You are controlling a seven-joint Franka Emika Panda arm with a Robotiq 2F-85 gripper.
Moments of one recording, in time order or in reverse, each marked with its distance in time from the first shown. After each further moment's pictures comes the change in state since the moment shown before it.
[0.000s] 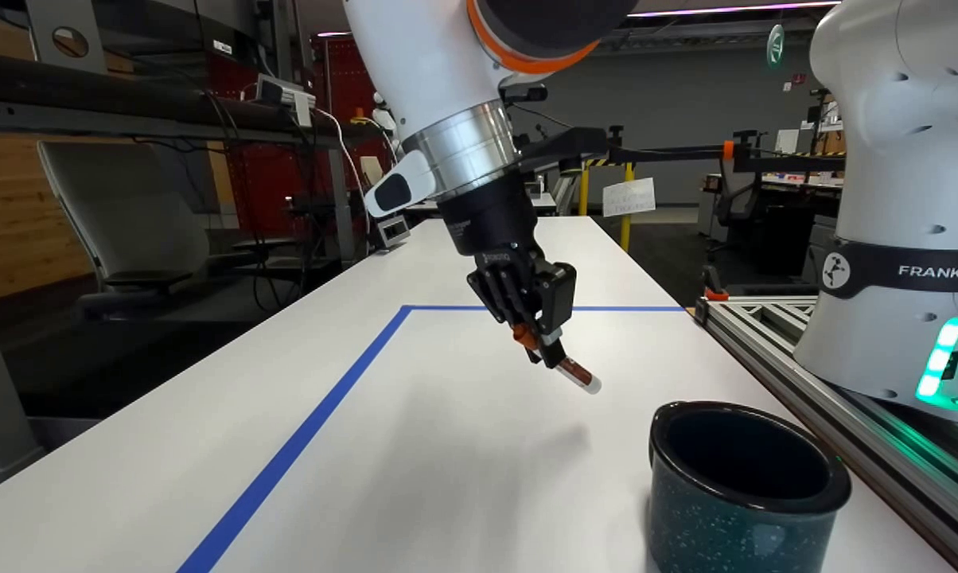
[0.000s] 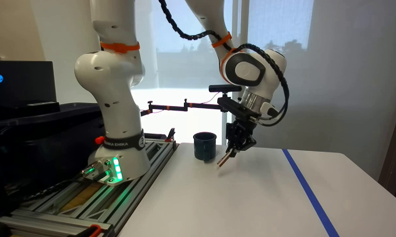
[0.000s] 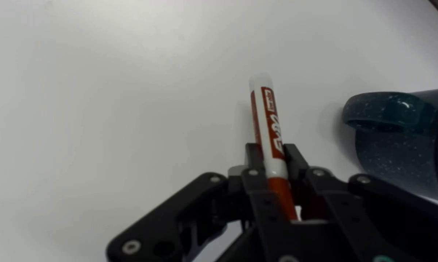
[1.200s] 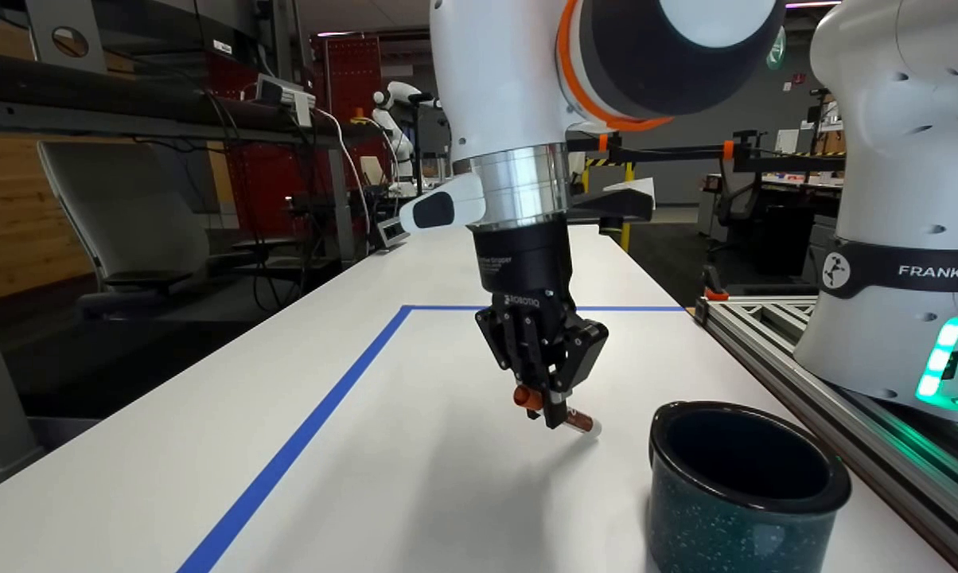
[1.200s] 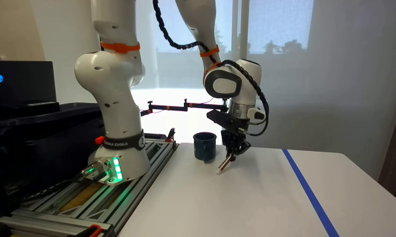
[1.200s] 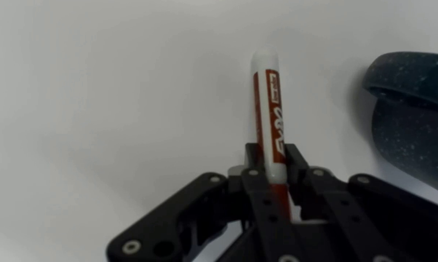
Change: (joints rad) arm -0.001 0.012 0.084 -0.175 0.107 0.420 -0.100
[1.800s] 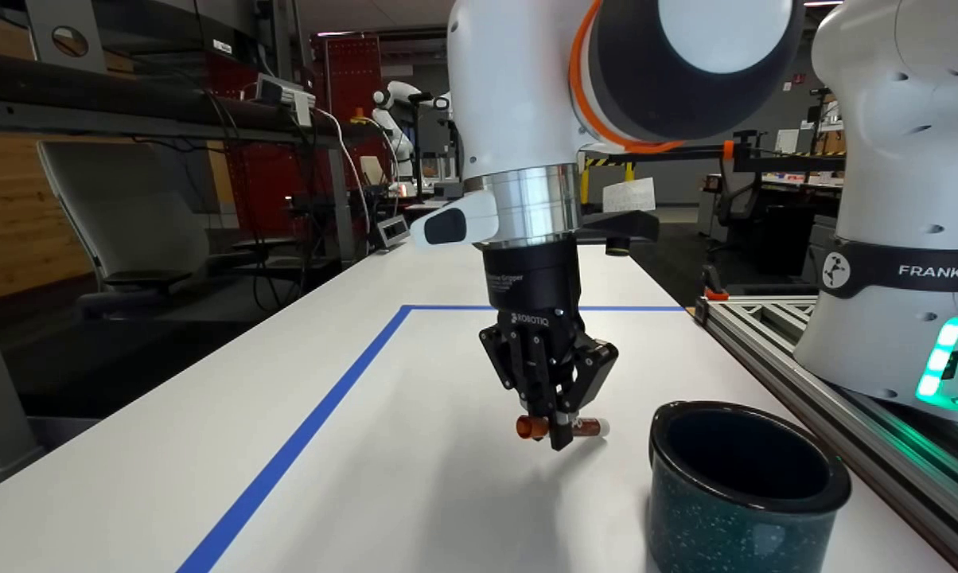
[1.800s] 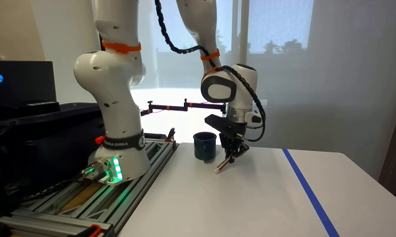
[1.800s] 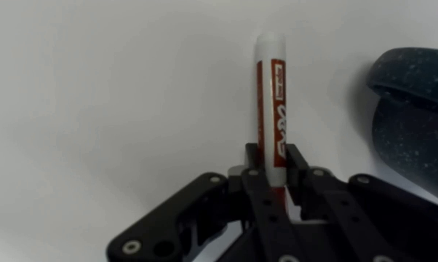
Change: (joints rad) arm -0.023 0.045 0.046 -0.019 0.094 0.090 -0.107
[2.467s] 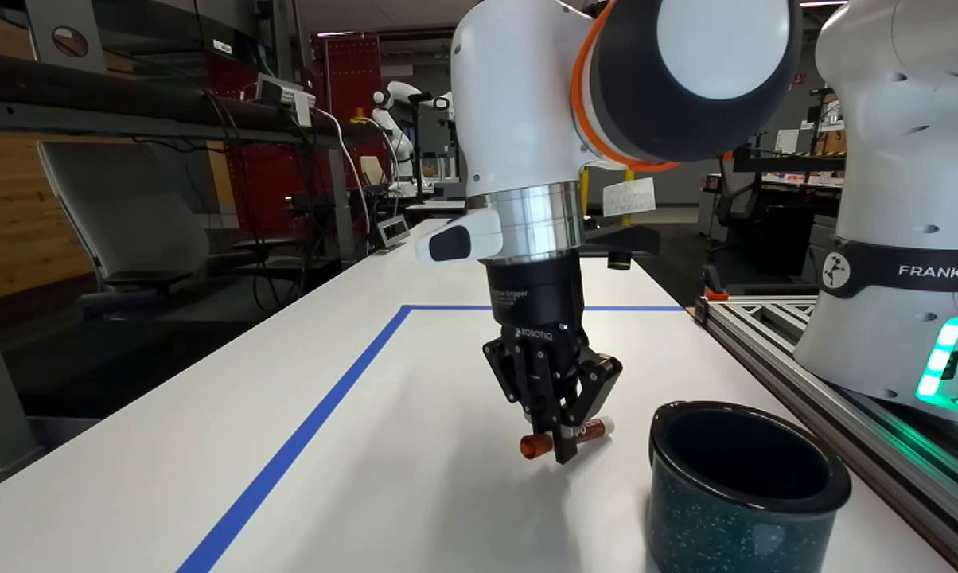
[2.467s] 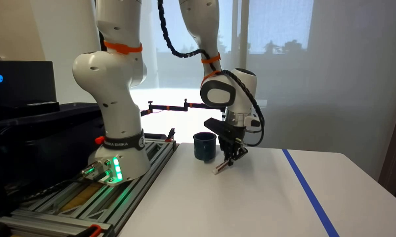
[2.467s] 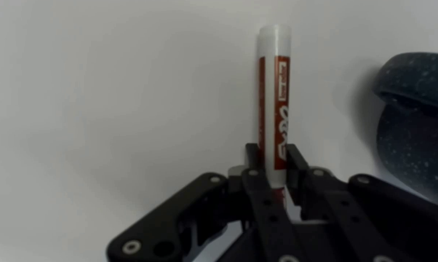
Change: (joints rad) arm -0.052 0.043 0.049 0.002 -0.002 0.034 -0.013
